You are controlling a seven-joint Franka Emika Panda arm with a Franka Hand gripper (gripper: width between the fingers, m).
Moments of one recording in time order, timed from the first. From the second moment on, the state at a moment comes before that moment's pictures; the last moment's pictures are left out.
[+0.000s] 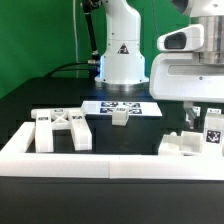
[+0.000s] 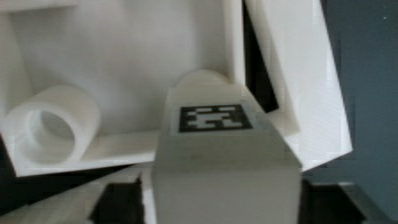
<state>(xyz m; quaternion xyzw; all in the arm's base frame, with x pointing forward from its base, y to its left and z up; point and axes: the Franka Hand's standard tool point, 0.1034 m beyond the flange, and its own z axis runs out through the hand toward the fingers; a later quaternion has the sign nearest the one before) 0.640 0.107 0.075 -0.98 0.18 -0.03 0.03</state>
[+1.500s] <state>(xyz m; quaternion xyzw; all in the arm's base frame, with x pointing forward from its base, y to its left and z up) 0.558 0.027 0.088 -1.00 0.09 -0.02 0.02</state>
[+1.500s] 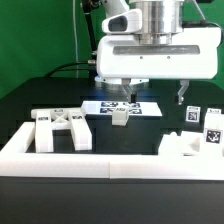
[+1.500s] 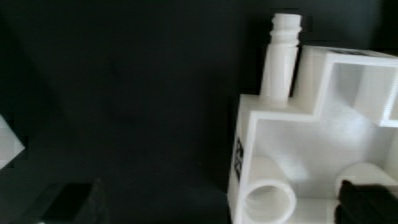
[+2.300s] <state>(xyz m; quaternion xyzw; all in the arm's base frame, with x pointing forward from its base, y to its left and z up) 0.494 -0.054 0.061 -0.99 0.12 0.01 0.01</state>
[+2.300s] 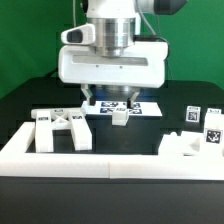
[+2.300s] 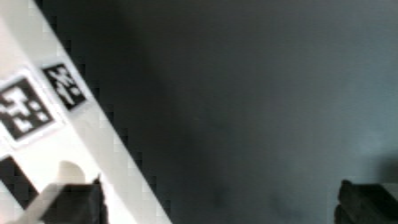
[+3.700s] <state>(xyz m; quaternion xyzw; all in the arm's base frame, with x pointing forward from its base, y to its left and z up) 0.450 -0.036 0.047 -0.97 0.10 0.21 0.05</state>
